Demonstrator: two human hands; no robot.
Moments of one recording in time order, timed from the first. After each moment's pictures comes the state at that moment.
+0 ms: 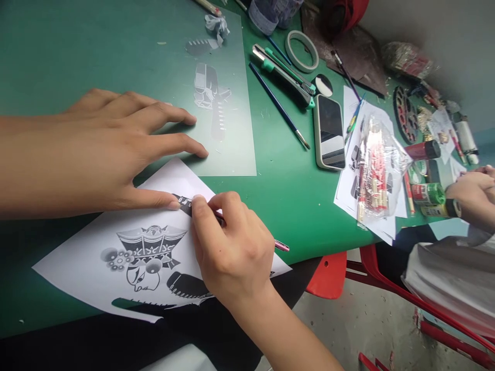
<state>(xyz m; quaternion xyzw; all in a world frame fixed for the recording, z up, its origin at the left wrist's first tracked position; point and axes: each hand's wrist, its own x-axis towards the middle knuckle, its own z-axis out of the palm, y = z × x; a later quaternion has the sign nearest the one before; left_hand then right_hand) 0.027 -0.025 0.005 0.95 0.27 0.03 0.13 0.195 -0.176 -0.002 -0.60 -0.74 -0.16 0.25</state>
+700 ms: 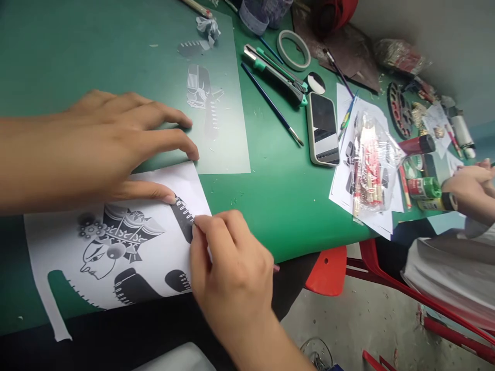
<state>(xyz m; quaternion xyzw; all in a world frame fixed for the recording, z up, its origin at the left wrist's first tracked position) 0.033 -0.024 0.014 0.95 0.27 0.02 0.14 0.190 -0.199 0.015 -0.67 -0.69 0.01 0.27</state>
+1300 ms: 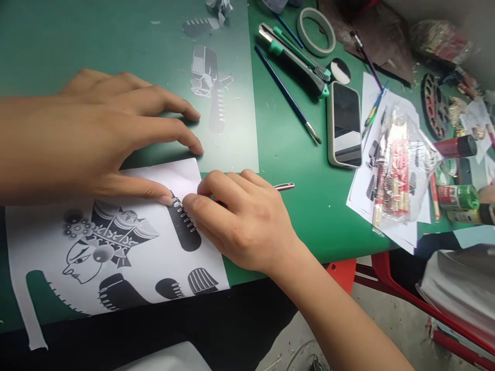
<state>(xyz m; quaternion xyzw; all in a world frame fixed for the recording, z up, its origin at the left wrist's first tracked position) 0.028 -0.022 0.008 0.95 0.26 0.07 0.15 0.244 -0.139 0.010 -0.41 -0.89 -0.04 0.22</state>
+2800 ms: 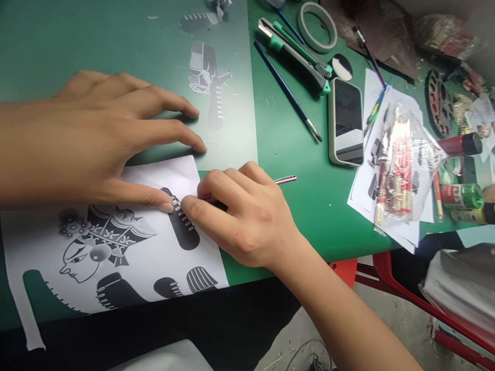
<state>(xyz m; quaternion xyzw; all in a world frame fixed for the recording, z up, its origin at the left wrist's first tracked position) 0.031 -0.026 0.007 0.95 0.27 0.05 0.16 0.251 -0.135 0.008 -0.37 -0.90 -0.08 0.22</state>
